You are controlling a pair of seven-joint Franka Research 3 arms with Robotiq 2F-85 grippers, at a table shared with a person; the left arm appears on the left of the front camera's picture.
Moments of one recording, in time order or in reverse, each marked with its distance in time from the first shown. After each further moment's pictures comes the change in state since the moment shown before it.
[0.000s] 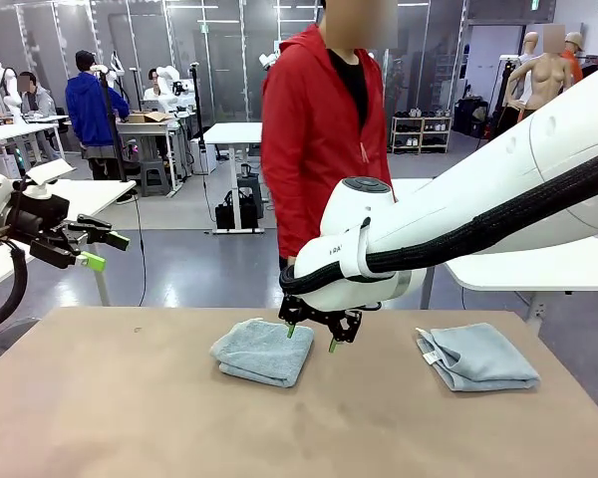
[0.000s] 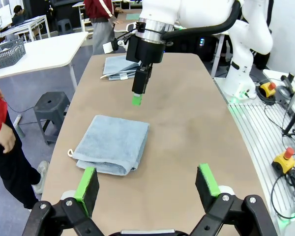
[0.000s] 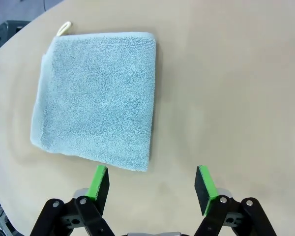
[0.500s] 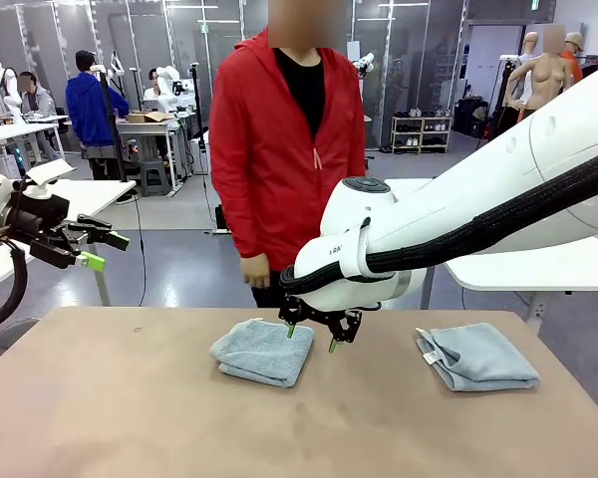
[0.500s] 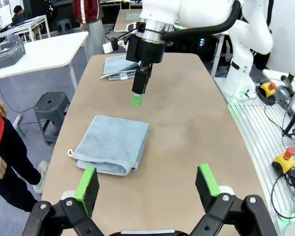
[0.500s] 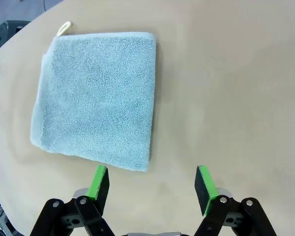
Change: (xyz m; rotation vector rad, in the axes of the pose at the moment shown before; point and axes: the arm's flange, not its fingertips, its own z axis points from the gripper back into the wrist) left arm 0.000 0.000 0.000 0.000 0.000 0.000; right arm 0.000 0.000 0.000 0.000 0.000 0.000
